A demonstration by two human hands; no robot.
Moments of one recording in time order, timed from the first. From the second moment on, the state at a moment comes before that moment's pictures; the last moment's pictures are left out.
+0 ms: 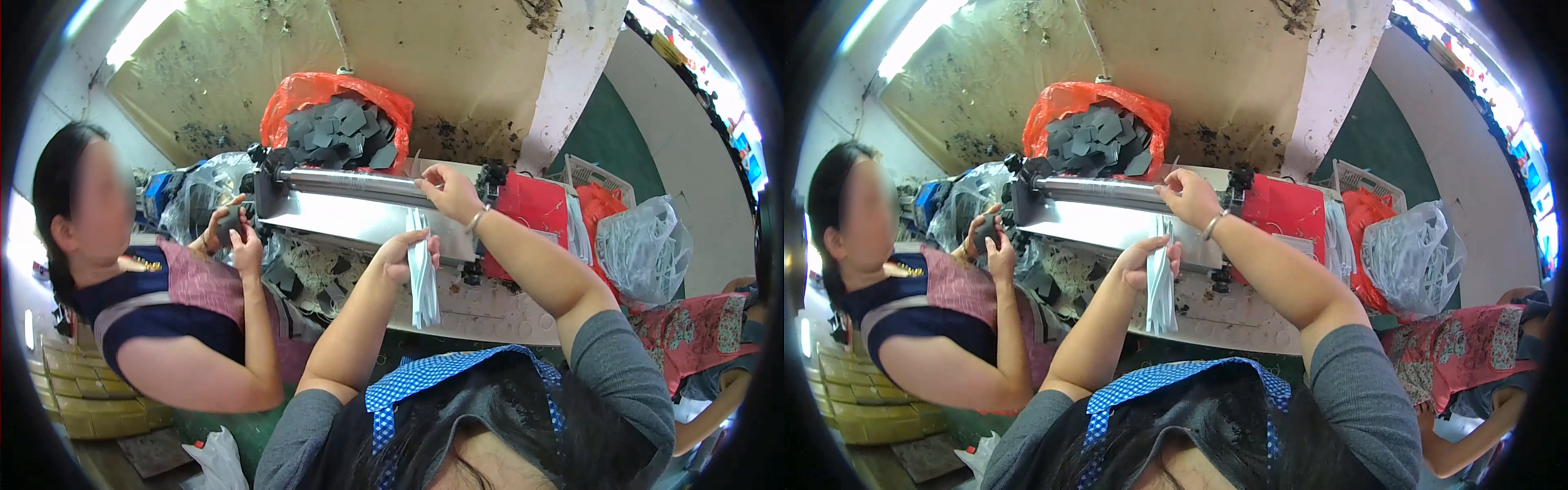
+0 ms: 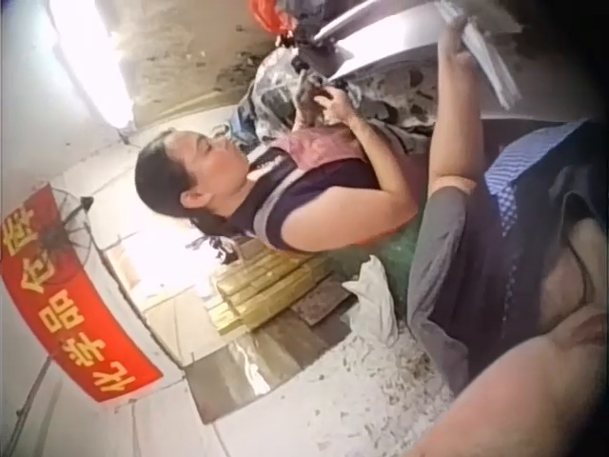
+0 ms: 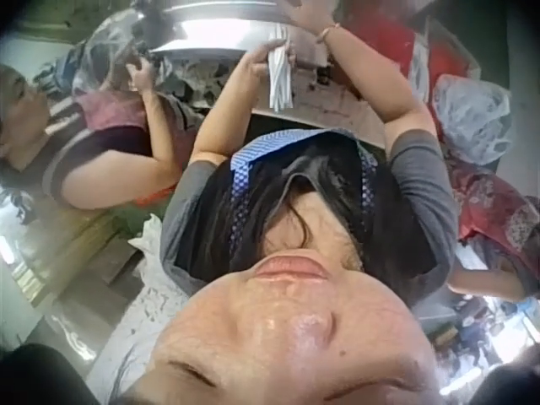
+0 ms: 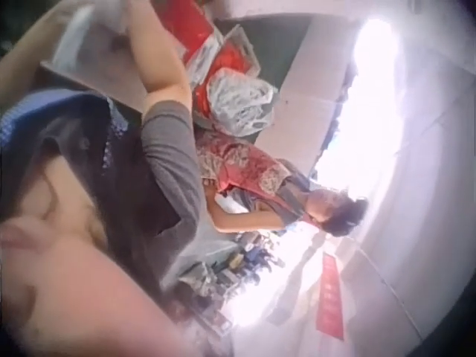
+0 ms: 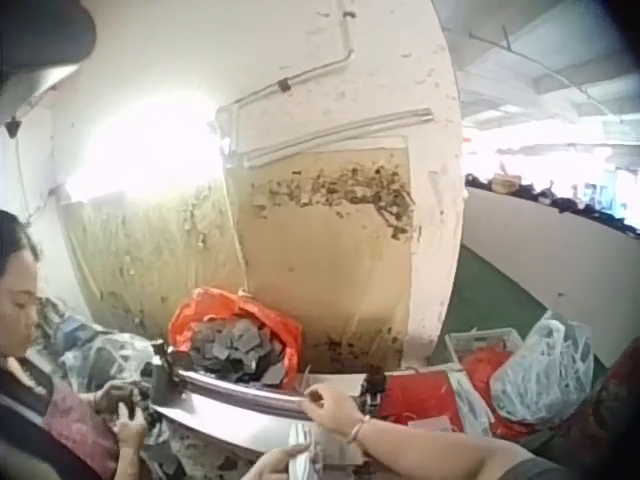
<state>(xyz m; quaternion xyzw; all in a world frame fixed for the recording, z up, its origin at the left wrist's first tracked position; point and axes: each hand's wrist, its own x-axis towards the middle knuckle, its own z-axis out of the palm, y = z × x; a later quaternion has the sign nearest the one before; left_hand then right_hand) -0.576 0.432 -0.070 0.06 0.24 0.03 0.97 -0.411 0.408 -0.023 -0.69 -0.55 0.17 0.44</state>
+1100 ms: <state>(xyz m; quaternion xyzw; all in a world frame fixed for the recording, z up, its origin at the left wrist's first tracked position) -0.561 0.455 -0.079 0.07 -0.04 0.12 0.99 -0.482 0.370 -0.021 -0.54 -0.80 -0.04 0.26</state>
